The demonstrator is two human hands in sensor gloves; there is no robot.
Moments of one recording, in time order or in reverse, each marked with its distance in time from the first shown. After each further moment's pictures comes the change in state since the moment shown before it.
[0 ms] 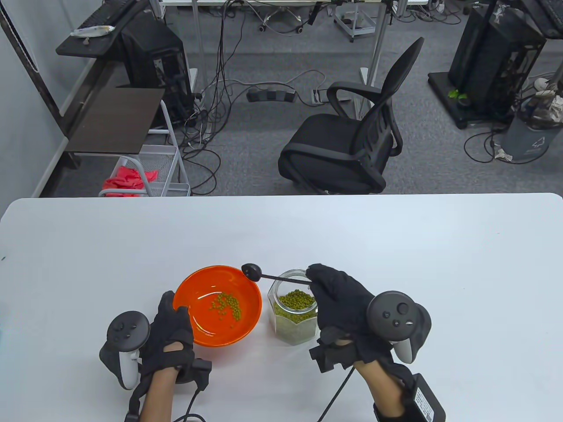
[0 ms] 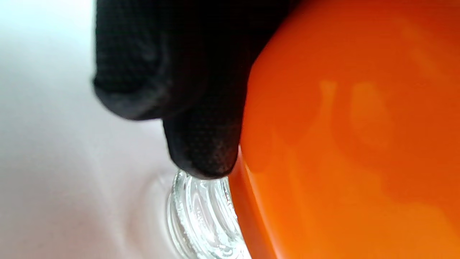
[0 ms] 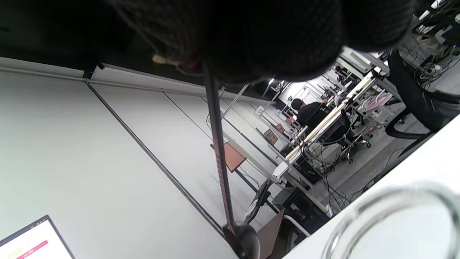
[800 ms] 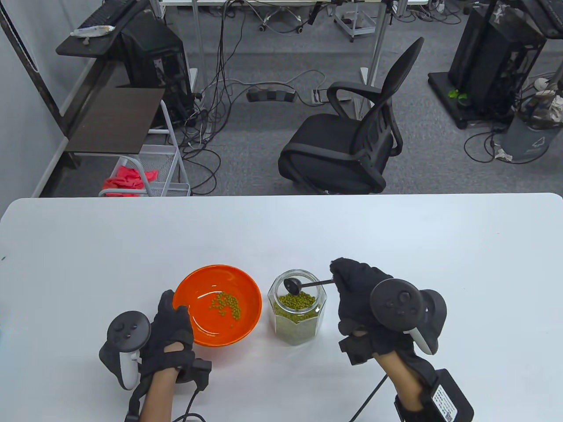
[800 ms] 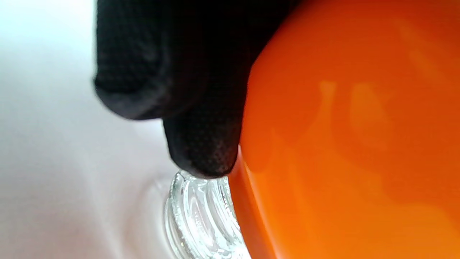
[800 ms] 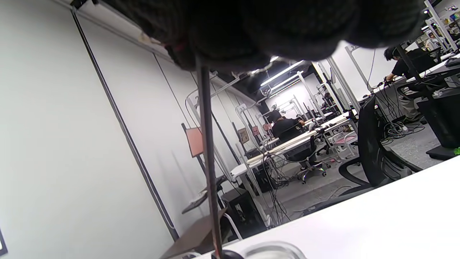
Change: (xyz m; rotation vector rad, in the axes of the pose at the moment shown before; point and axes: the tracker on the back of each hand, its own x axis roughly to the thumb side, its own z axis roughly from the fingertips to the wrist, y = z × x) left_hand 0.001 0.000 0.001 0.010 -0.015 -0.017; right_hand 0.008 -0.016 -0.014 0.078 -0.026 0.382
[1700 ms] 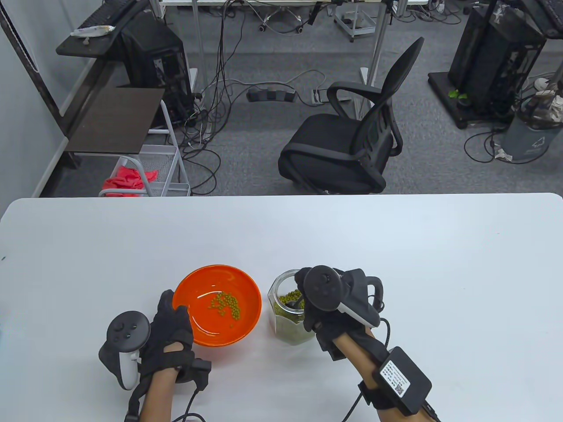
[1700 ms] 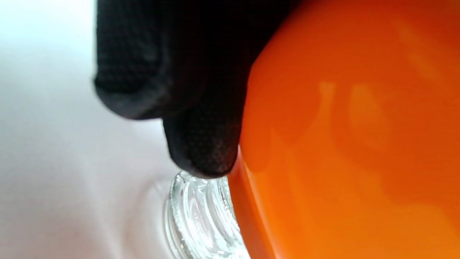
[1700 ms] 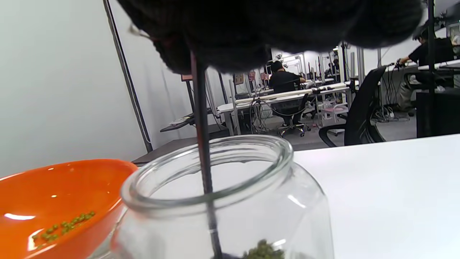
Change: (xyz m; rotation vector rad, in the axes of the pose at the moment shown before) left_hand 0.000 0.001 0.000 0.002 -0.002 -0.002; right_hand 0.019 0.075 -0.028 0.288 -0.012 0.250
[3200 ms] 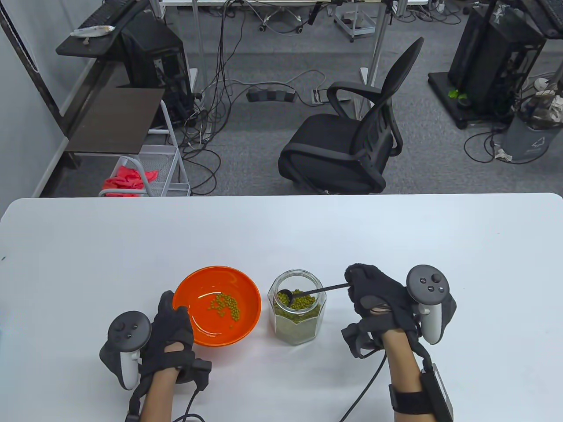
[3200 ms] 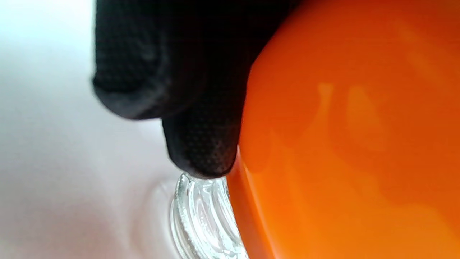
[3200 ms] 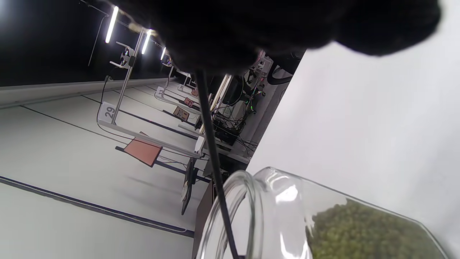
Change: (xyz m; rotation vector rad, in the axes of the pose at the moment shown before) left_hand -0.001 -0.001 0.000 0.003 0.009 -0.011; right_hand -0.129 0.014 0.031 -0.091 0.439 -0.888
